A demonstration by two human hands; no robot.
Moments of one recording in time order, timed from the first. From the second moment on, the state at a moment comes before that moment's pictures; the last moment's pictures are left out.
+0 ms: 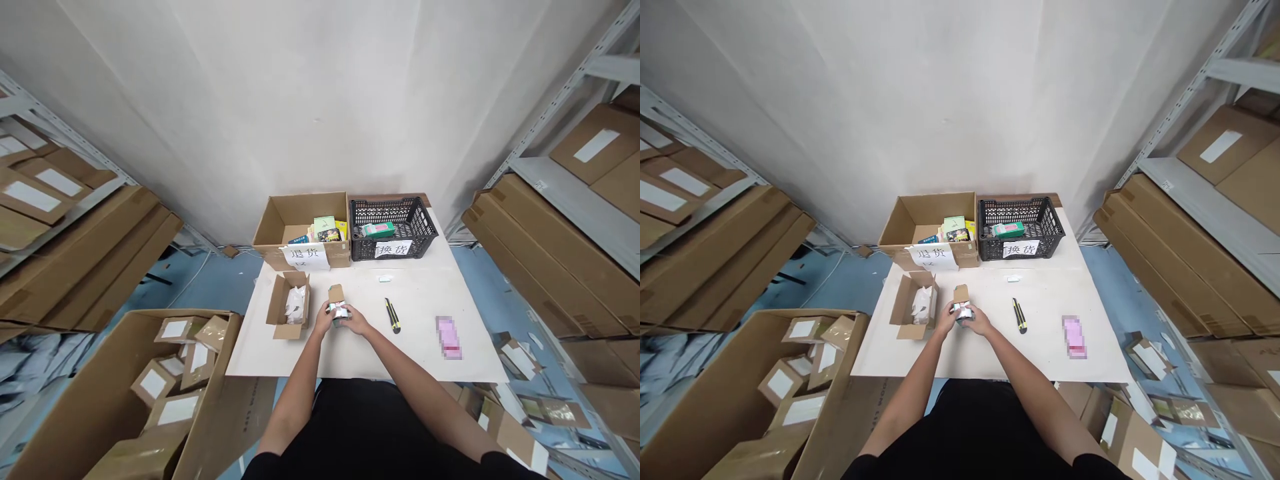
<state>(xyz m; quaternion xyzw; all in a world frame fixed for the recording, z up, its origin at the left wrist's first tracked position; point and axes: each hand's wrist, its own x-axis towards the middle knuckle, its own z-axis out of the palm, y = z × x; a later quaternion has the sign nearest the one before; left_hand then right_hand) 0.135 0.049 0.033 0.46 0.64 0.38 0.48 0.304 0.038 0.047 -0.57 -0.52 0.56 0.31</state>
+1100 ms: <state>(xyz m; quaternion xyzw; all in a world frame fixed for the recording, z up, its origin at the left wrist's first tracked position) 0.124 0.020 0.044 0.57 0.62 0.33 0.43 0.316 0.027 0.051 -0.59 -0.62 0.41 0.32</state>
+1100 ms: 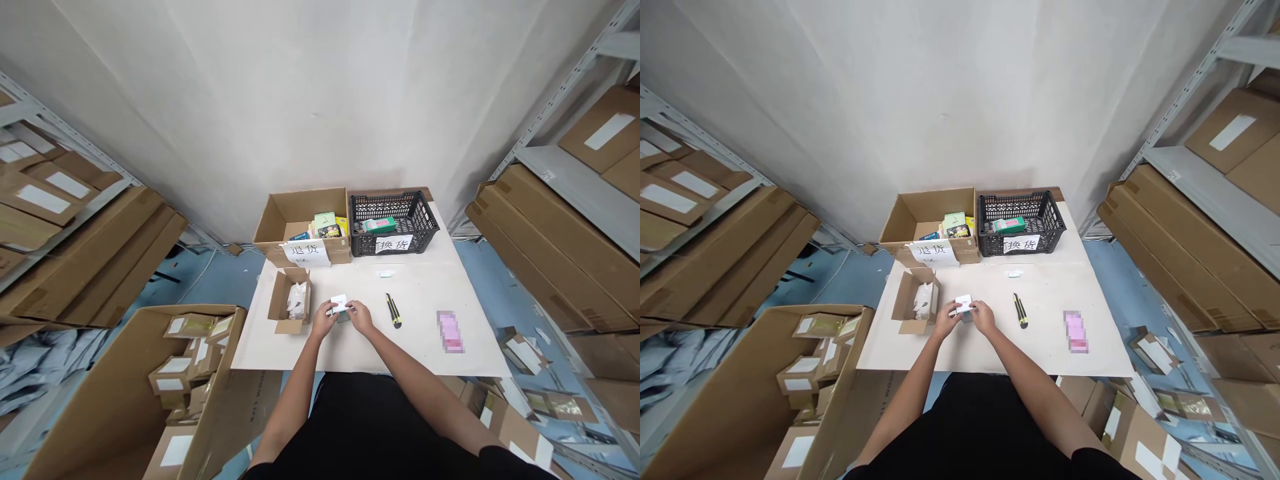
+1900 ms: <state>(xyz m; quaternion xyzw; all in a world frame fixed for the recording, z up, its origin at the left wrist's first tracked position) 0.159 0.129 0.107 0.49 0.55 0.51 0.45 0.315 0.130 0.101 -0.51 -0.41 0.53 0.54</state>
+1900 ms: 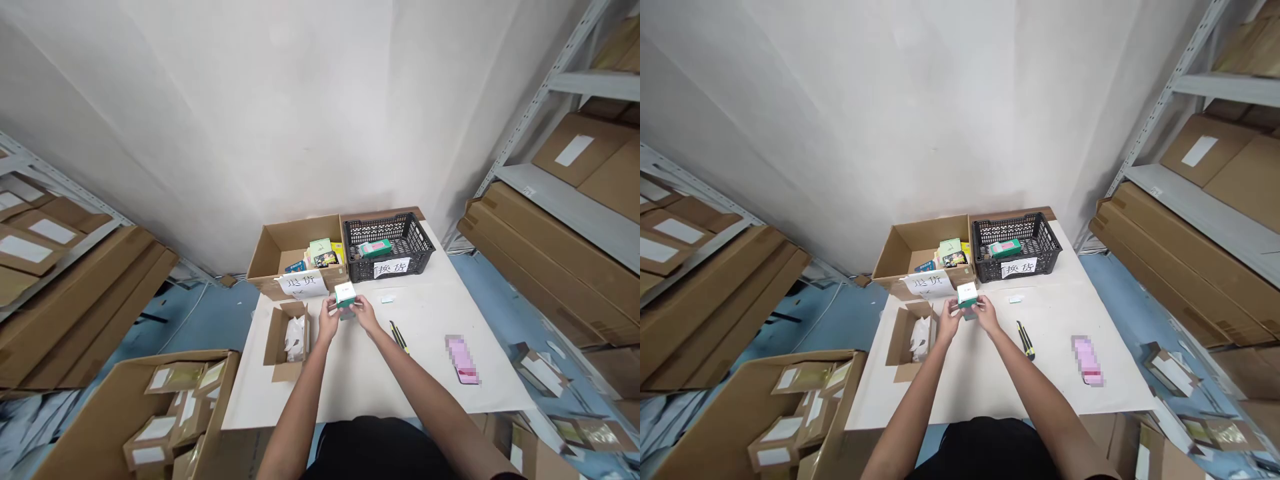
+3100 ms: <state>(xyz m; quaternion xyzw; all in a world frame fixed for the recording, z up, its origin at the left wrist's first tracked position) -0.044 0.054 0.092 0.62 0.71 0.25 0.23 0.173 0.113 0.102 -0.47 -0.74 0.39 0.29</state>
